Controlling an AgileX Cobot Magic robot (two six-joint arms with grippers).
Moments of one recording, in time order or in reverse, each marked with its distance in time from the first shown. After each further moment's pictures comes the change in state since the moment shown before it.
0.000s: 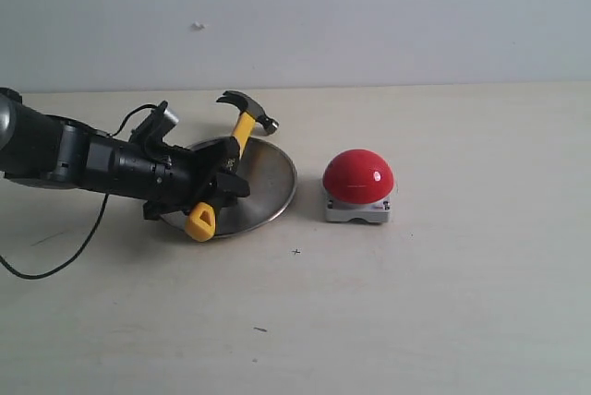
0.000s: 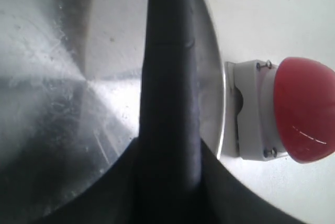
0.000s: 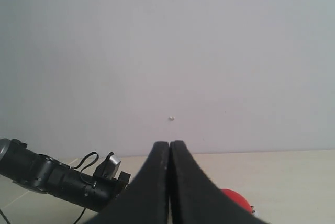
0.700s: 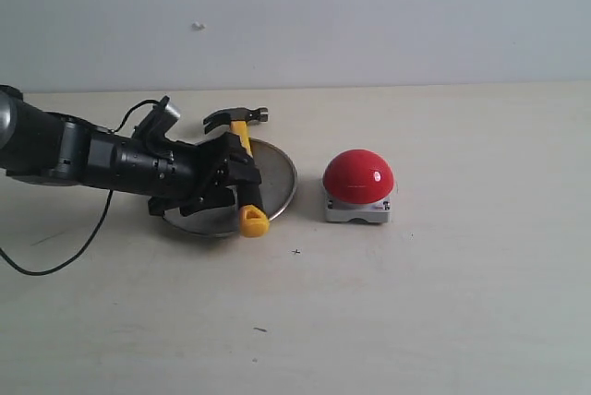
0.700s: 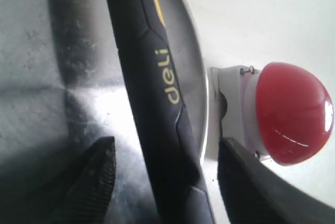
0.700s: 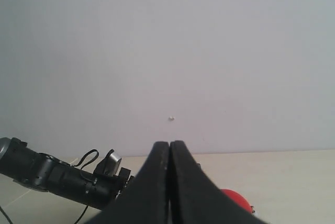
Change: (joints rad) left arm 0.000 0.000 -0.008 -0.013 0.020 -0.004; right arm 0.000 0.000 0.000 0.000 0.000 0.000
